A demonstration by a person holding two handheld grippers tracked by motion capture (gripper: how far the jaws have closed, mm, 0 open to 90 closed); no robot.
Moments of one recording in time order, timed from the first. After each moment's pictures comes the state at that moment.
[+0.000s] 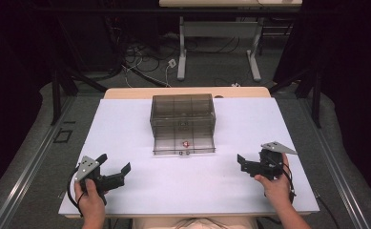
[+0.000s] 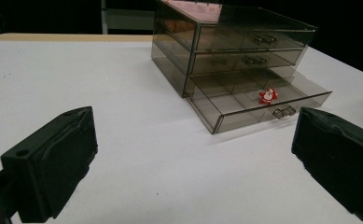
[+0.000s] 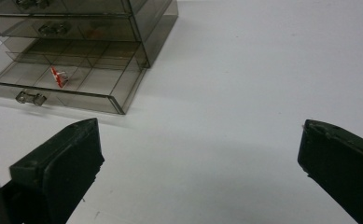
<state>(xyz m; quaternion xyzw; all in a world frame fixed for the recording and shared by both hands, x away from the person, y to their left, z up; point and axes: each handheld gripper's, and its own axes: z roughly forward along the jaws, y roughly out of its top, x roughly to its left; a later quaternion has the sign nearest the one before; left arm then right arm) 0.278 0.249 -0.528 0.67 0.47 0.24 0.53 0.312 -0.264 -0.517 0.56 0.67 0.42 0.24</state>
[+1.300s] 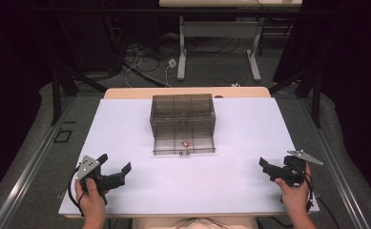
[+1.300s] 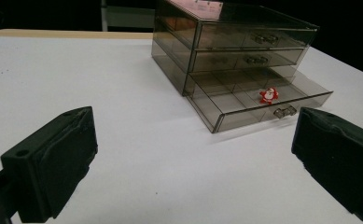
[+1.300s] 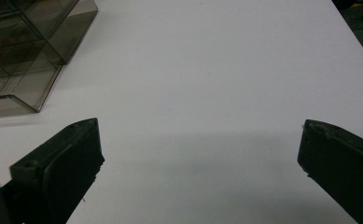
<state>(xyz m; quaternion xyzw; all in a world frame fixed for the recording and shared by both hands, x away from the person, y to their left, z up) 0.279 0.248 -0.529 0.67 0.47 0.24 0.52 0.301 -0.329 -0.544 0.64 0.60 0.41 0.23</state>
